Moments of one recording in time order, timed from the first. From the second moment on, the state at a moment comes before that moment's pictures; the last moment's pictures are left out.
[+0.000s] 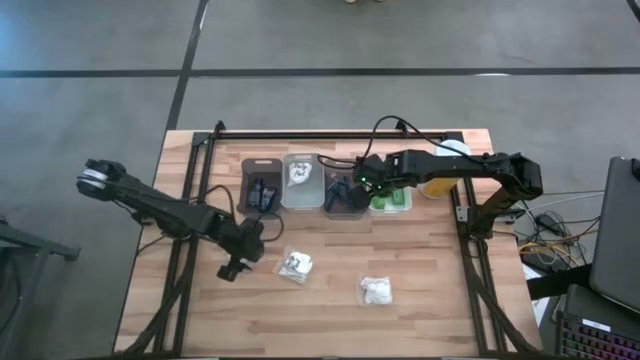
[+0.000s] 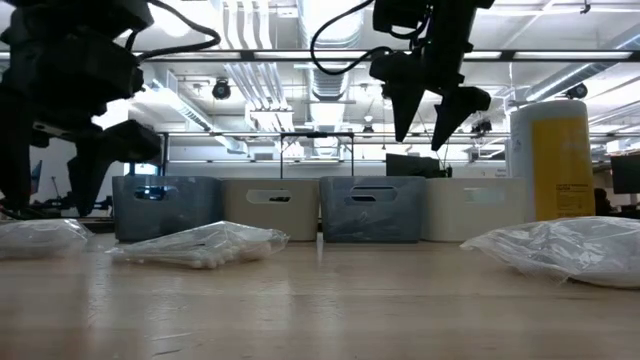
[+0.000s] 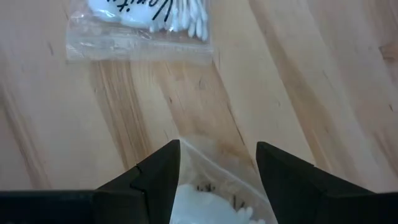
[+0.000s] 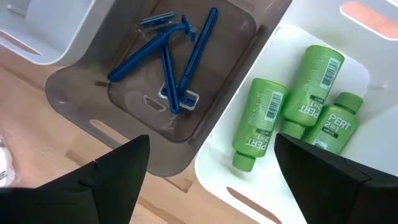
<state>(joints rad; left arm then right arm) -0.30 1.16 0.56 -0.49 0.15 0.03 -0.16 1.59 1.31 -0.98 0.19 0.88</state>
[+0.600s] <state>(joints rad) -0.24 1.32 0.63 -0.52 0.16 0.11 -0.15 1.59 1.30 -0.98 0.19 0.85</state>
